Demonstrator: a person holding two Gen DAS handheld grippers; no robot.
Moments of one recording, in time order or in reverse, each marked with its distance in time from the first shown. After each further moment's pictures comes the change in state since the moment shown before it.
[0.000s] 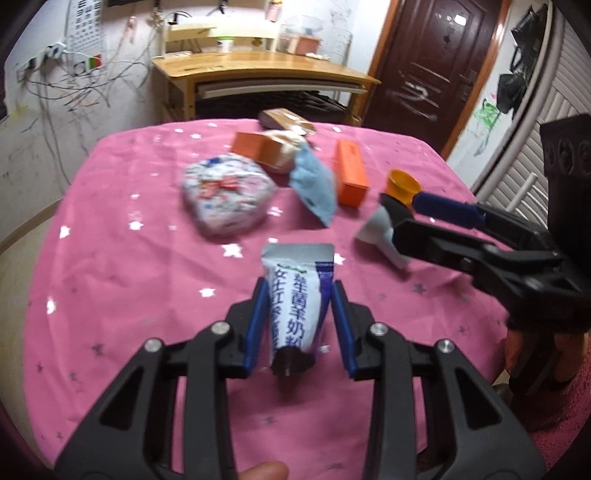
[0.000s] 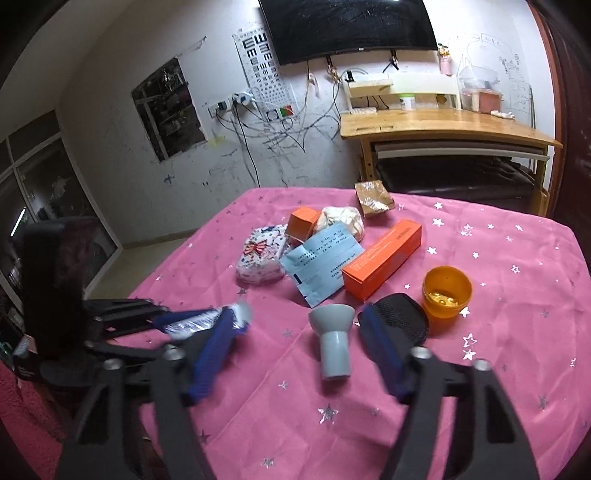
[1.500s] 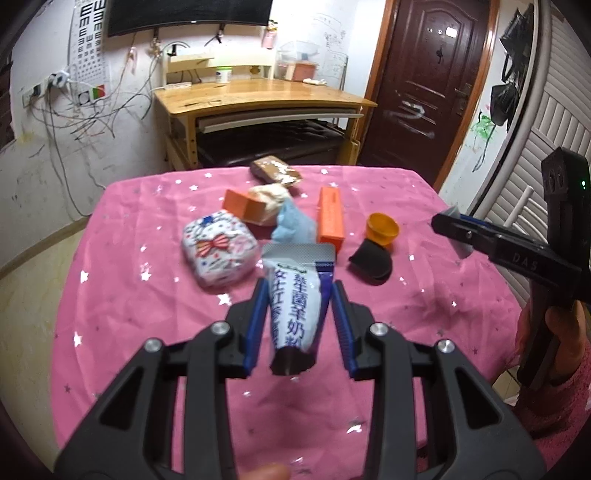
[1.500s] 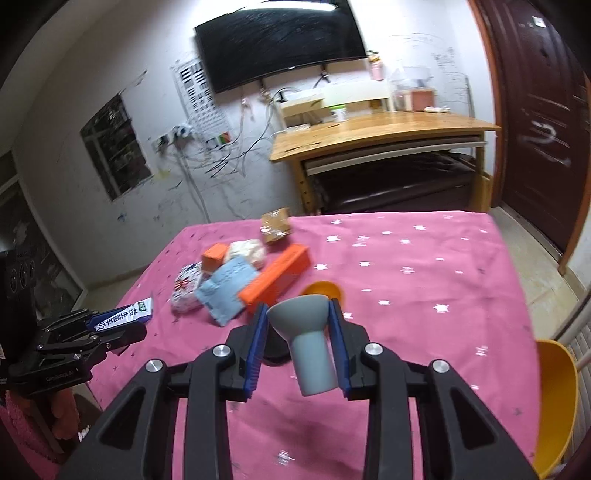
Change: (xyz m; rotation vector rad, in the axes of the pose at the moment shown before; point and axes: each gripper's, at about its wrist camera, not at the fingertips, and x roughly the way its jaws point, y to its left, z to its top) left arm -0.027 -0.039 0.027 0.047 -0.087 0.030; right arm -0.066 -0.074 0.003 0.162 -0.093 -0.172
